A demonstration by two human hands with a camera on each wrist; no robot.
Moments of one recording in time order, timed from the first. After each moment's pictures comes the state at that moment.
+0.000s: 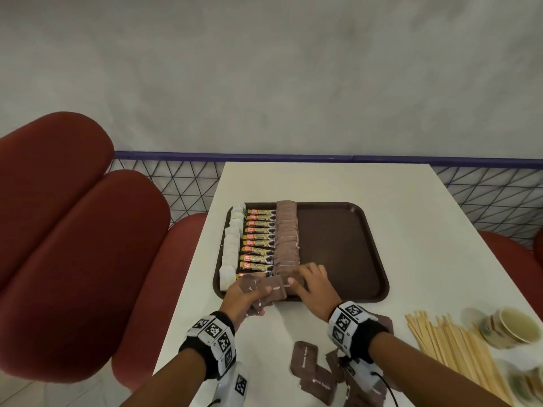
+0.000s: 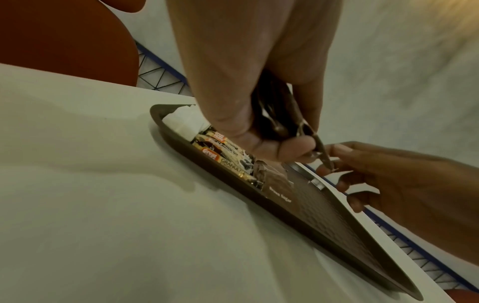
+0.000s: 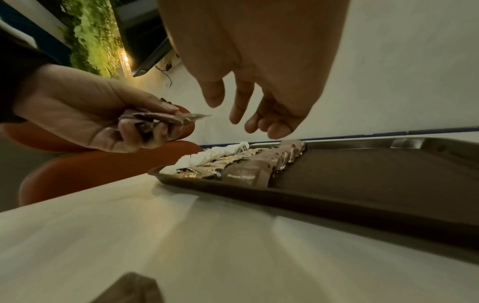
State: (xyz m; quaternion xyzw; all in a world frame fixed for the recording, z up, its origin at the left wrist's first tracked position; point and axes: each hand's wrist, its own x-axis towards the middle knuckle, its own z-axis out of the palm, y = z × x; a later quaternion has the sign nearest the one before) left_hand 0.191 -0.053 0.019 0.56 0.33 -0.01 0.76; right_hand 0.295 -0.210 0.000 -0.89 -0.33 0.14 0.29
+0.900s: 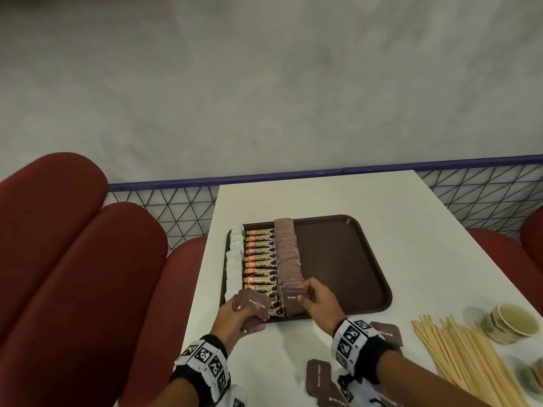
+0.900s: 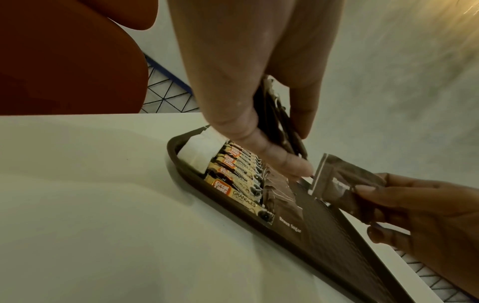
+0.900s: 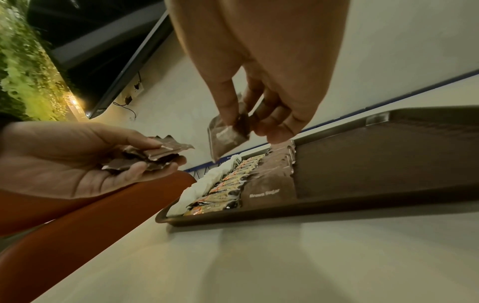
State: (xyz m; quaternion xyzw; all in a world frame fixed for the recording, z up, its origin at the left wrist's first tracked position) left_hand 0.180 -0.027 0.043 0.56 0.31 -0.02 0.77; right_hand 0.282 -0.201 0.021 -0.83 -0.18 0.17 0.49
